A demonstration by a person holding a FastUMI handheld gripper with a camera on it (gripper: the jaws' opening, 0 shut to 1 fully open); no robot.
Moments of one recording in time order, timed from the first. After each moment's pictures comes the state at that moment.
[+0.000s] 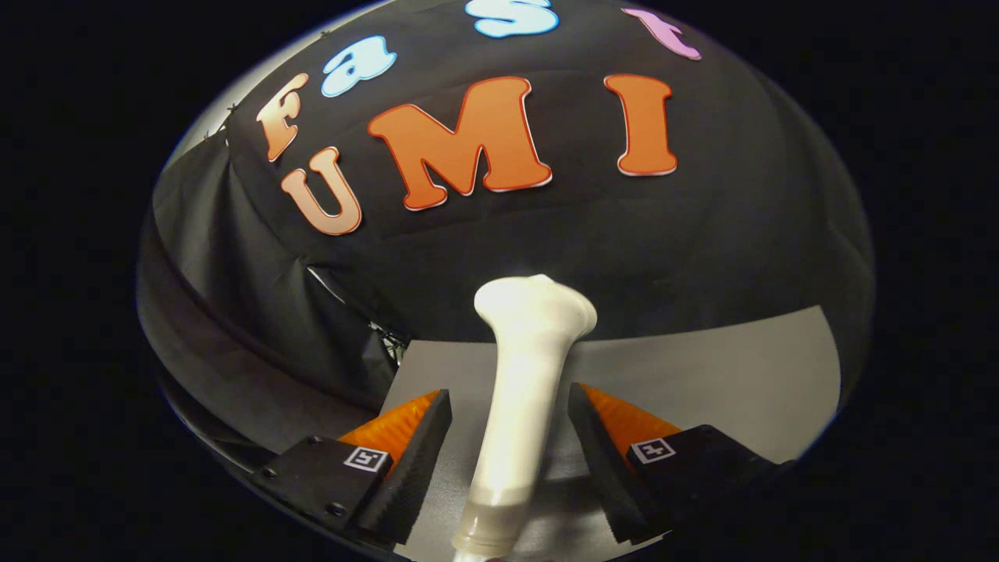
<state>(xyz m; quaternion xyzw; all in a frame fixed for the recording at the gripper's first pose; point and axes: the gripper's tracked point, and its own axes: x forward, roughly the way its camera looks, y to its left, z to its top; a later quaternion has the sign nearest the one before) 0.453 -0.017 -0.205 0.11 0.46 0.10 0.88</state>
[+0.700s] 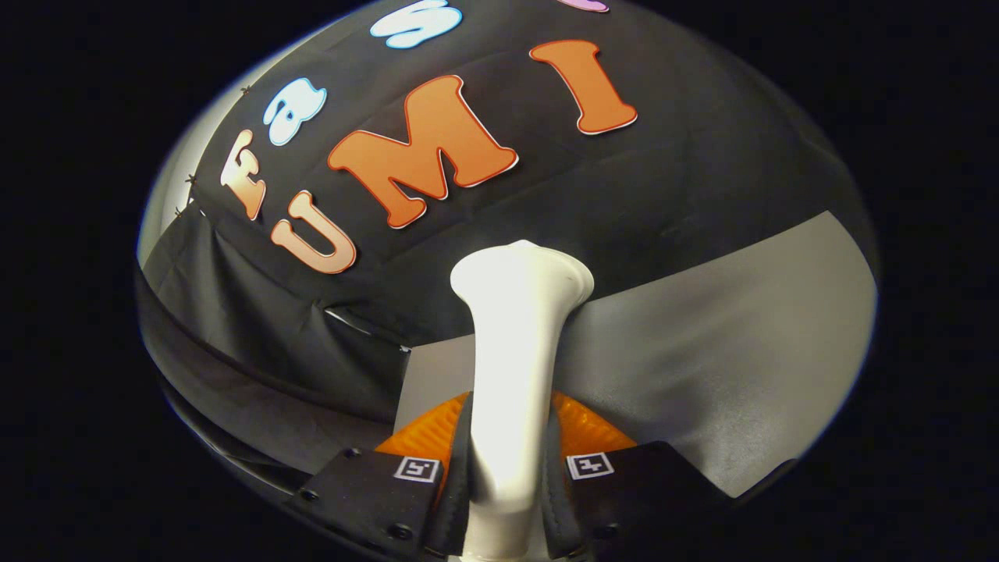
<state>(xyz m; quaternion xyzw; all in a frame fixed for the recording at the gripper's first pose) 0.449 -0.035 -0.208 0.22 0.43 0.08 0.87</state>
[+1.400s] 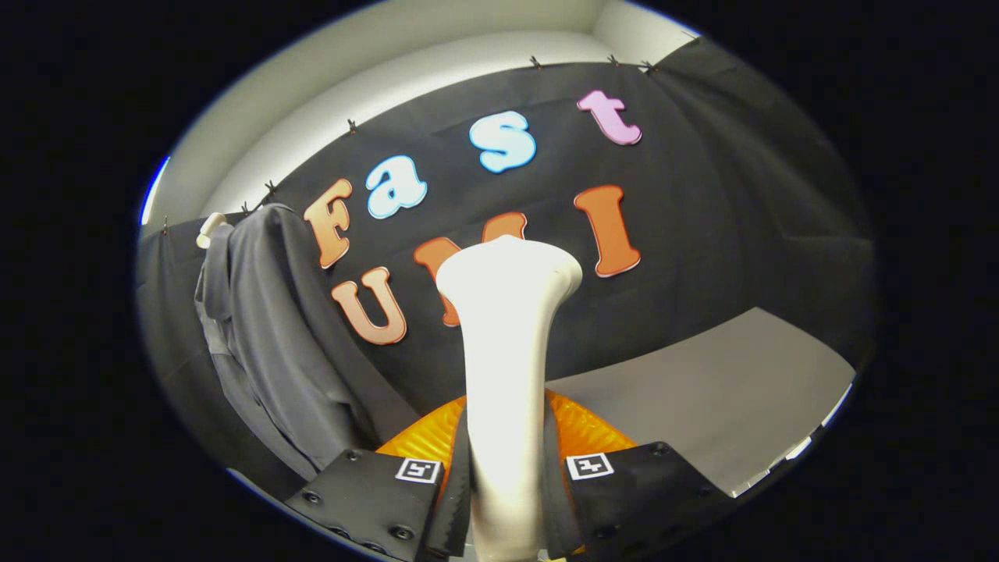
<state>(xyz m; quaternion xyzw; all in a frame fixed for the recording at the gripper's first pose) 0.307 -0.043 -0.043 0.17 0.15 0.07 0.97</state>
